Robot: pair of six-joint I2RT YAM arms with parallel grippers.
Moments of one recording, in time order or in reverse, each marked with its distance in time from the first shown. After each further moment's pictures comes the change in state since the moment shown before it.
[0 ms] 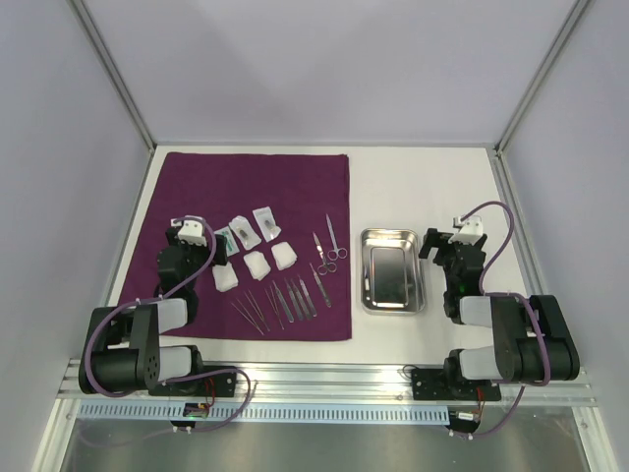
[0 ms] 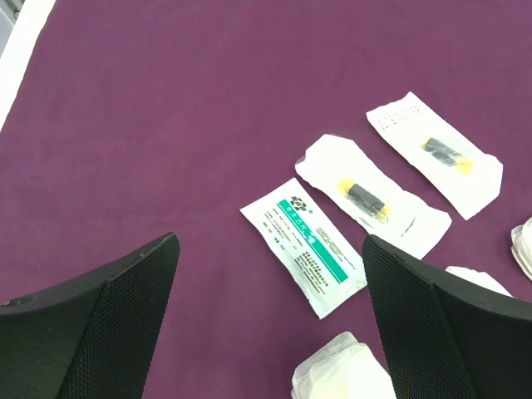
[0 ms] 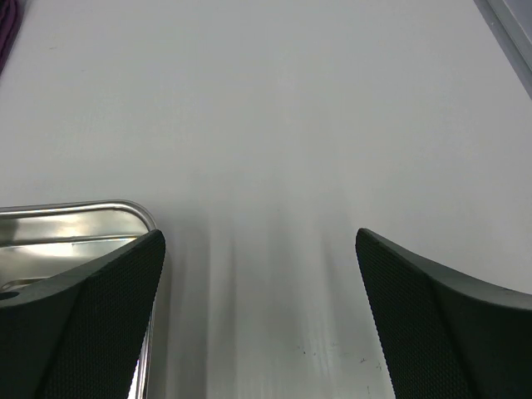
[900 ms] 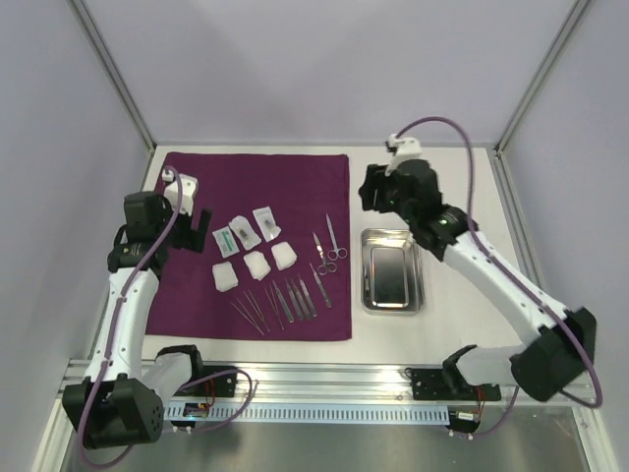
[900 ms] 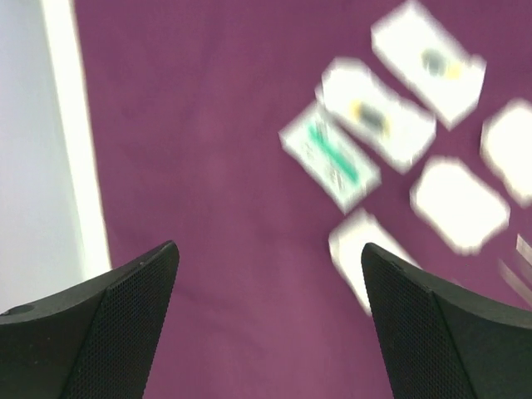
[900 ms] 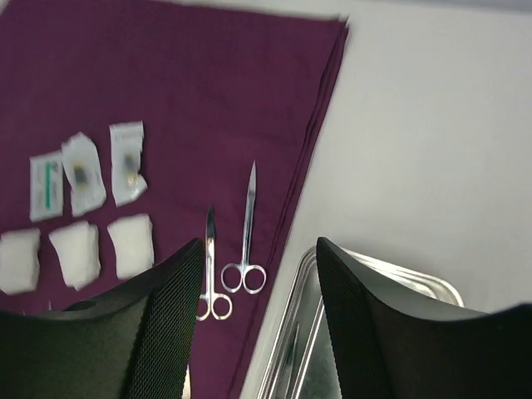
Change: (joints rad) left arm 0.033 -0.264 0.750 -1.424 -0.007 0.260; right arm 0.488 -0.115 0.962 -1.180 0.062 0.188
